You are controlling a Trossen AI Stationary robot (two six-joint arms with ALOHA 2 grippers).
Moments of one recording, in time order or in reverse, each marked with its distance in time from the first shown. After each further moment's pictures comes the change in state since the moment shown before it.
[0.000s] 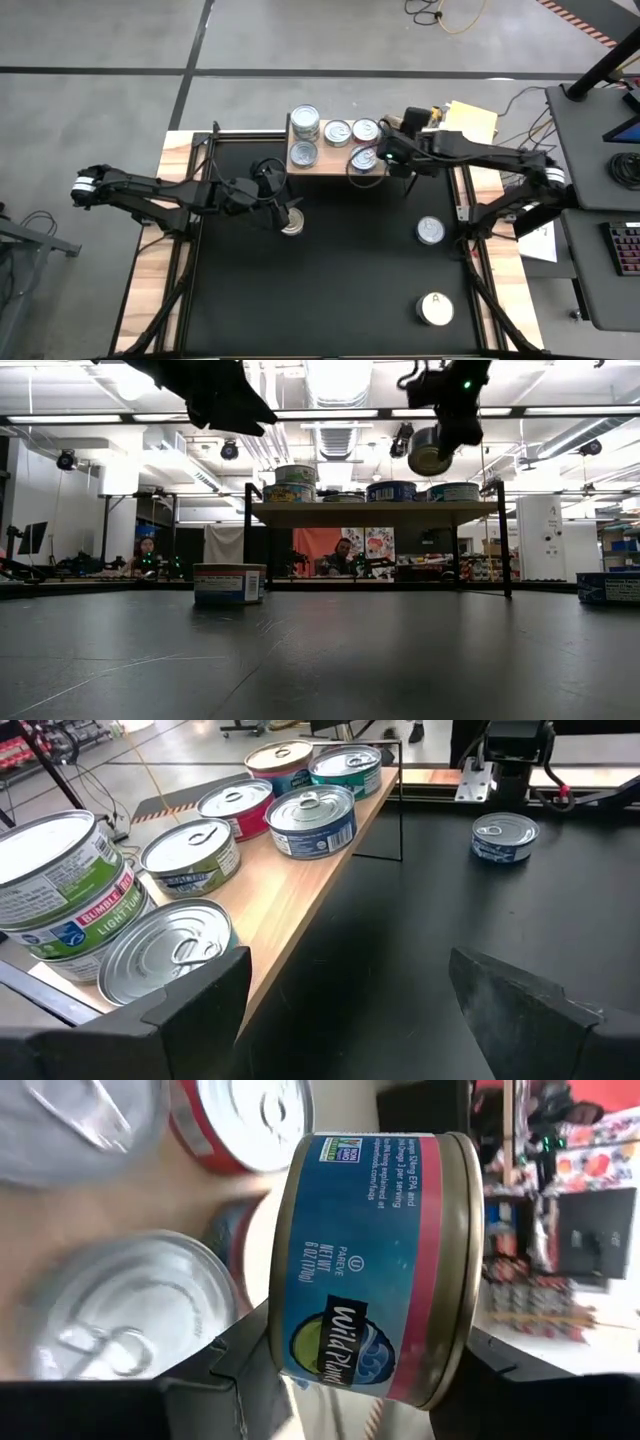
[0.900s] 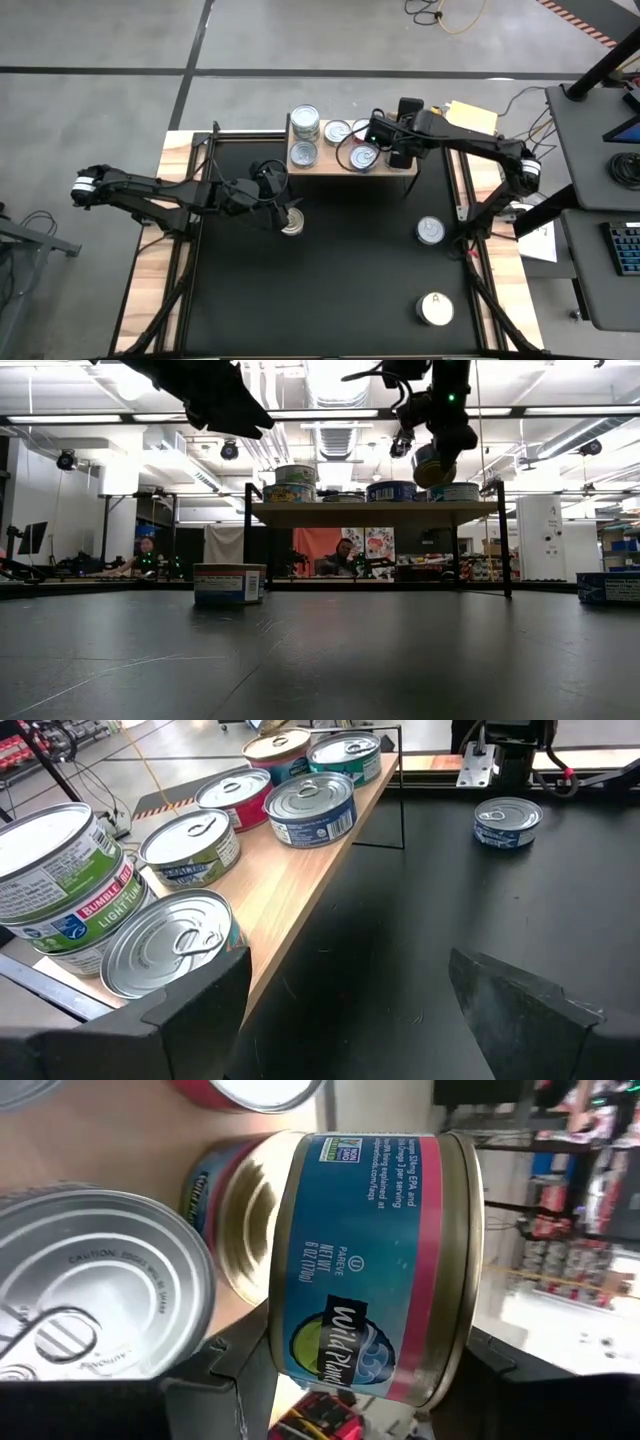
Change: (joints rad) left arm 0.000 0.000 0.000 -0.029 -0.002 0.010; right arm -0.125 0.192 0.217 -0.254 -0.077 0.014
